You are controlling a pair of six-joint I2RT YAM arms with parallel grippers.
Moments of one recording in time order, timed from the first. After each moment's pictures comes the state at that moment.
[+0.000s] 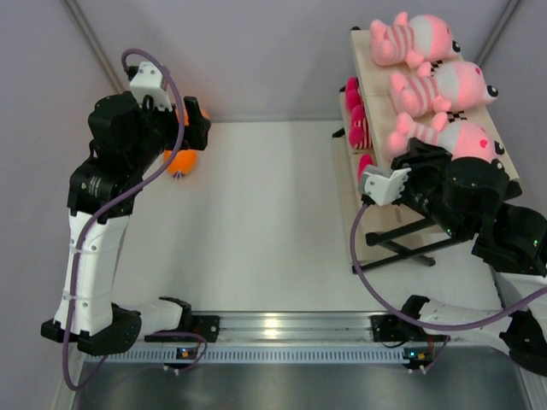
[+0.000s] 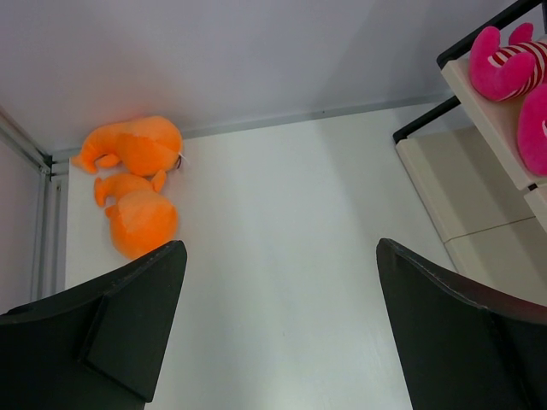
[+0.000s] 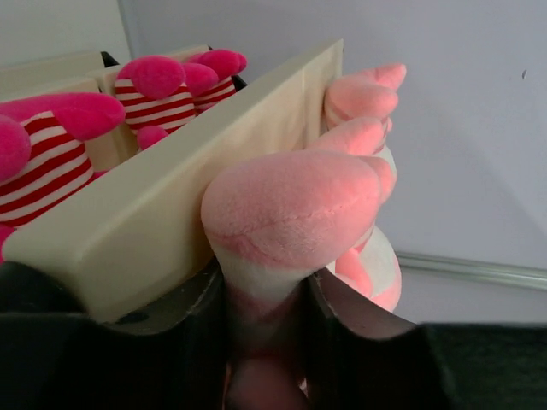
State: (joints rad) left arm -0.30 1.24 1.89 -0.85 -0.04 -0.09; right arm 0.92 0.95 1.64 -0.96 0.55 -1.27
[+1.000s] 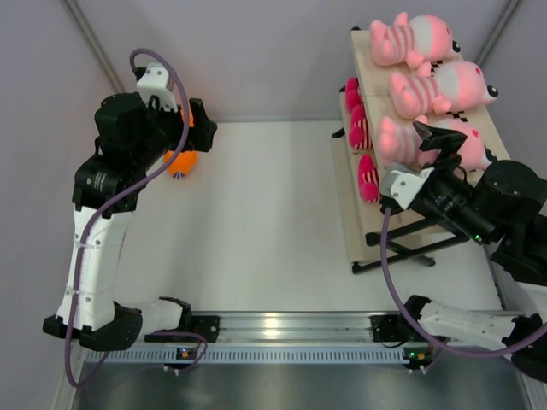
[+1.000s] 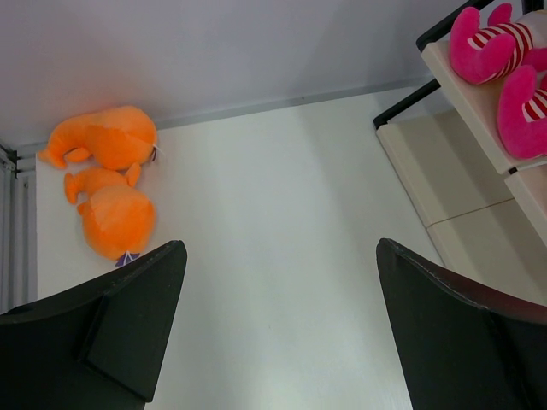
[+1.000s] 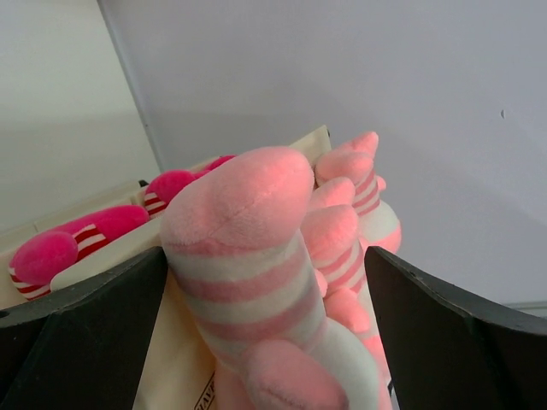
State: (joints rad) left arm -0.29 1.25 1.87 -0.85 0.02 -0.10; right arm 0.87 0.90 1.66 -0.85 0.26 -1.12
